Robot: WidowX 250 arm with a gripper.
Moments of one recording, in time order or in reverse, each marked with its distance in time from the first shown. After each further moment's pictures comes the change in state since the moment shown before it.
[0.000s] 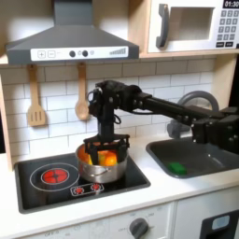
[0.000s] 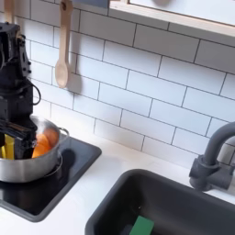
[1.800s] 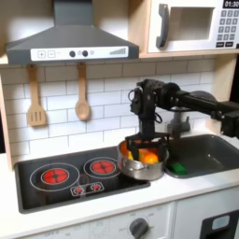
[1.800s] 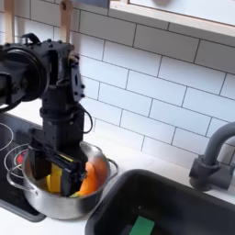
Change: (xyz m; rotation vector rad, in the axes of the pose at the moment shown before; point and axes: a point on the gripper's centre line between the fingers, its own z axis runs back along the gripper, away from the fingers) arm -0.010 -0.092 -0.004 -0.057 0.017 -0.142
